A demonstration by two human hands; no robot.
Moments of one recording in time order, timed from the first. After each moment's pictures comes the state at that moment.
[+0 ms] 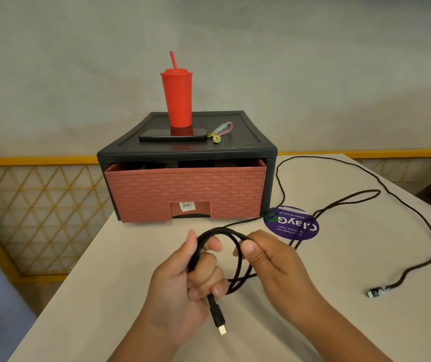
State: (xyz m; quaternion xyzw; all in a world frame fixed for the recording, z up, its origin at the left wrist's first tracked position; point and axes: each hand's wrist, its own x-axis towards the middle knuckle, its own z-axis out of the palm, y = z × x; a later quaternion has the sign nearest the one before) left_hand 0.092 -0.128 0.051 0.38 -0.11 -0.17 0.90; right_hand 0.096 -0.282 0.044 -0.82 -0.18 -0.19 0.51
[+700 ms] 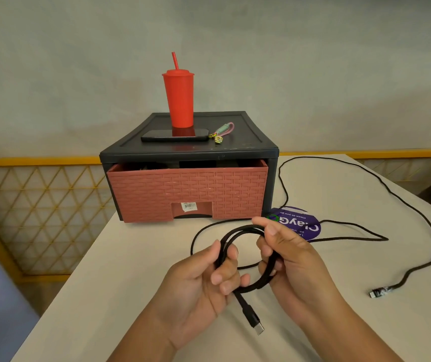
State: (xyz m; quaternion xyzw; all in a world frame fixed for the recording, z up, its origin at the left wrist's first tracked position) left_hand 0.097 -0.132 0.047 0.38 -0.11 -0.26 0.88; right_hand 0.088 -0.280 0.065 -0.51 -0.01 -0.03 0.86
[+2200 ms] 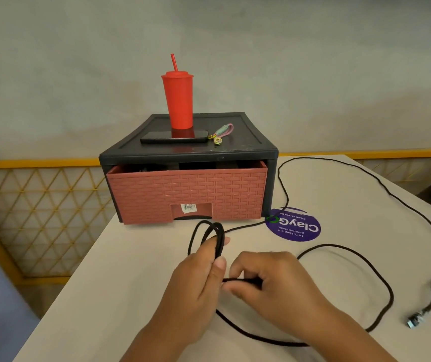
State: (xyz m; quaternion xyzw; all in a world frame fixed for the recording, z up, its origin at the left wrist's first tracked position) left_hand 0.097 -0.127 0.031 0.82 -0.24 0.17 0.49; right_hand 0.087 -0.281 0.050 -0.88 -0.27 -0.19 0.35
